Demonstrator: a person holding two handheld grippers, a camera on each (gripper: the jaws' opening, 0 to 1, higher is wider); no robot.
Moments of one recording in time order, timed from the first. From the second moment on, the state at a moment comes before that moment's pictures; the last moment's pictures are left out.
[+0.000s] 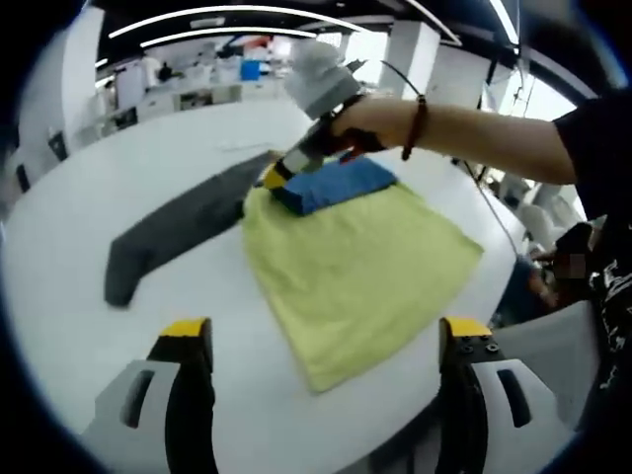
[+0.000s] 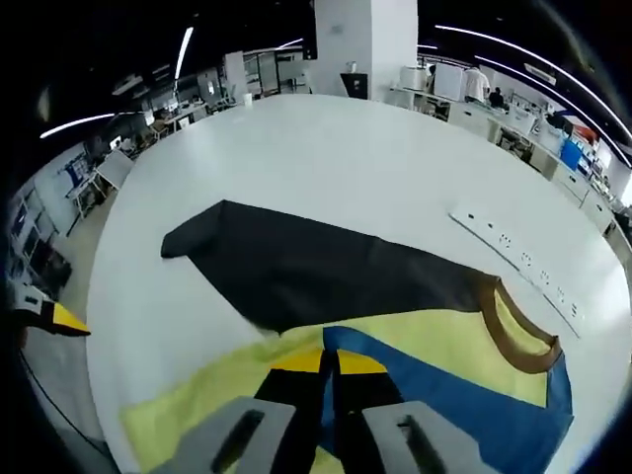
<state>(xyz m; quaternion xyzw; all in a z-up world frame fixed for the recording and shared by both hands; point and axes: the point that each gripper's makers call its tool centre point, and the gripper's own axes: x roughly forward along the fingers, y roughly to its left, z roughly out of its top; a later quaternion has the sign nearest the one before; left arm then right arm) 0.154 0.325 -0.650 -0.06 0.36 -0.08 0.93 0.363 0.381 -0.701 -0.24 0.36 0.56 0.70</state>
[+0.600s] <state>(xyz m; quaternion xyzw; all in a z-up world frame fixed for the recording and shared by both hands) 0.152 0.334 -0.654 -0.07 0.36 -0.07 0.93 0.361 0.384 -0.716 -0.21 0.38 0.56 0.71</state>
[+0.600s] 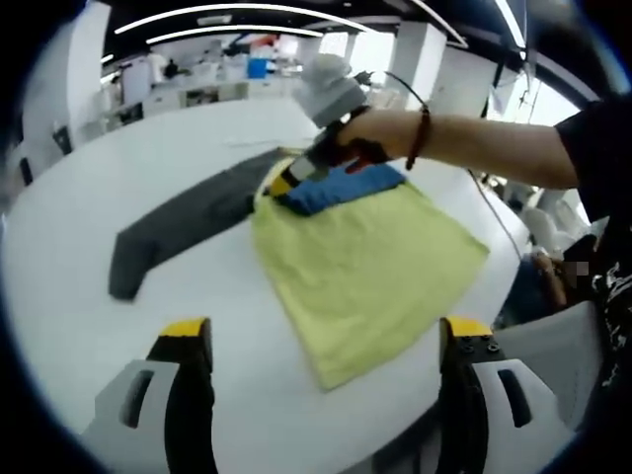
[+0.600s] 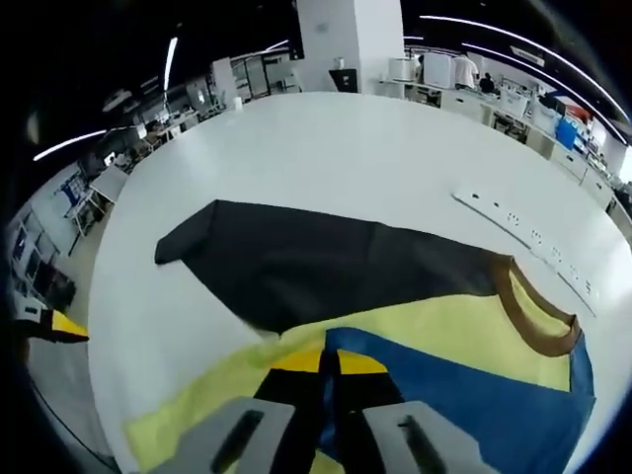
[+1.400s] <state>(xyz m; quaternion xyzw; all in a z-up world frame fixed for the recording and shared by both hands) 0.154 0.334 -0.651 -0.07 0.36 -0.07 0.93 0.364 0.375 -0.699 -0.20 0.38 0.55 0.71</state>
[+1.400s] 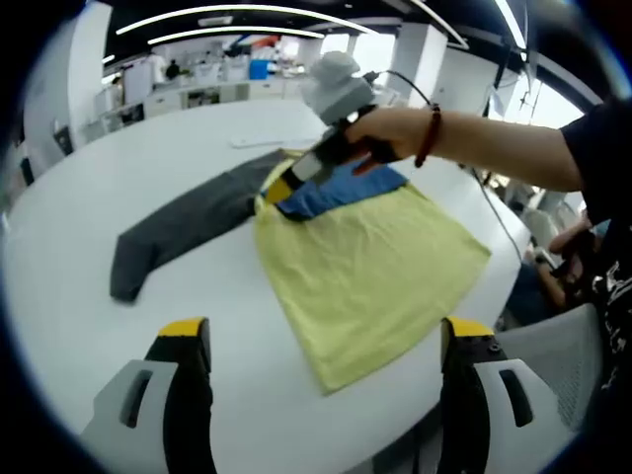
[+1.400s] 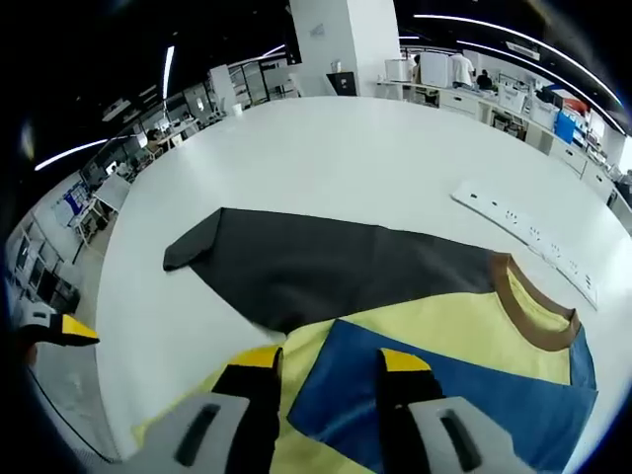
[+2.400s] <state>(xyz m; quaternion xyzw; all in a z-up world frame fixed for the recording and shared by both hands) 0.163 0.335 -0.646 -0.06 0.35 -0.06 0.93 0.436 0.255 -0.696 -0.20 0.40 0.47 0.76</state>
